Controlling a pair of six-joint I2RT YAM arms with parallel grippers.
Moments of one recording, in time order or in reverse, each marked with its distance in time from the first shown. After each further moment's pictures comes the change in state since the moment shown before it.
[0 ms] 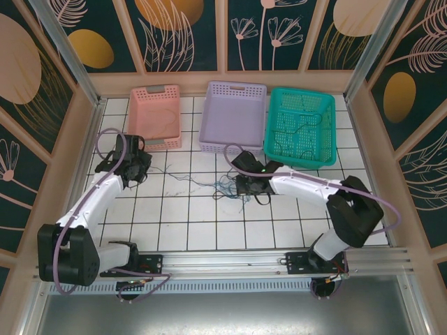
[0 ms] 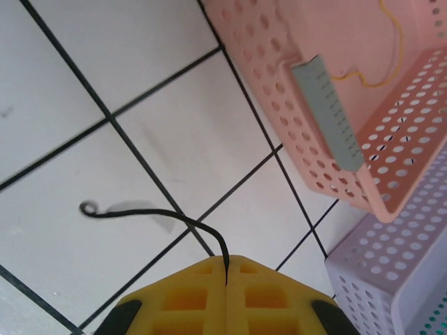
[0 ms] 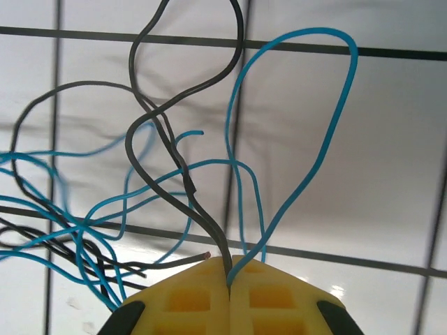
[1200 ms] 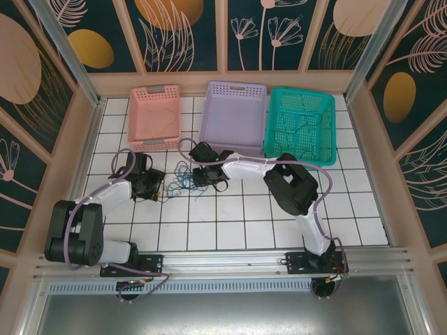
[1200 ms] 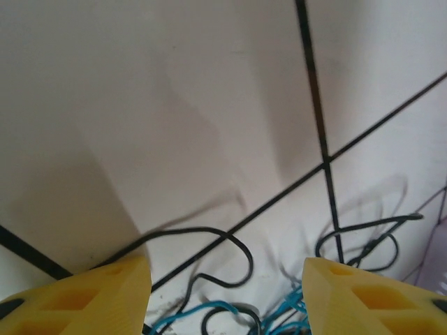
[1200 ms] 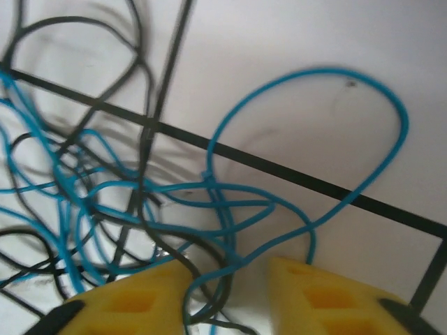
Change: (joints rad) left arm 0.001 0.161 -0.249 0.225 0.277 -0.163; right arm 0.105 0.583 0.538 0.125 -0.163 -0.076
